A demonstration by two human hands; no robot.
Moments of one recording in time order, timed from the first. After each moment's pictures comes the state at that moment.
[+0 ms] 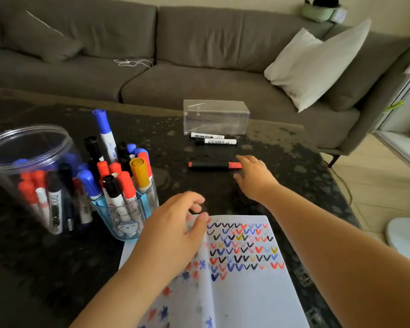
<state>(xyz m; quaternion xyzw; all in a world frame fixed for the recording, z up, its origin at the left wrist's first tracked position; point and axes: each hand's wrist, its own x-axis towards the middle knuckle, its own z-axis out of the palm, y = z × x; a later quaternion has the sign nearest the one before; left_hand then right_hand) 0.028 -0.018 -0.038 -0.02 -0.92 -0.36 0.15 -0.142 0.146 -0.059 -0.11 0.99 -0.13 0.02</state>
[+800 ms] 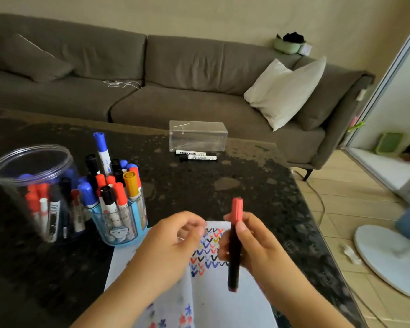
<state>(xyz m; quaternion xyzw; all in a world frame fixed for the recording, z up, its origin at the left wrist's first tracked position) 0.064 0.004 -0.009 -0.01 -0.87 -0.49 0.03 0.054 0.174 -0.011 -0.03 0.71 -0.69 0.13</state>
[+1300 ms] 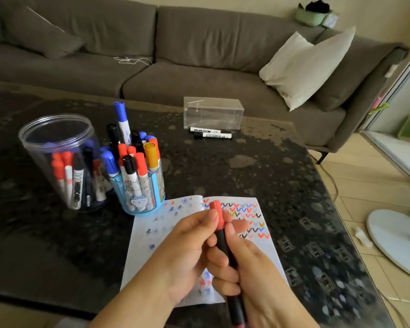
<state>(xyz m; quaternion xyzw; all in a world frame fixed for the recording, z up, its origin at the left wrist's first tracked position) 0.100 0.014 -0.011 0.10 -0.50 -0.84 -0.18 0.102 0.126 -0.024 0.02 0.45 -0.84 0.30</state>
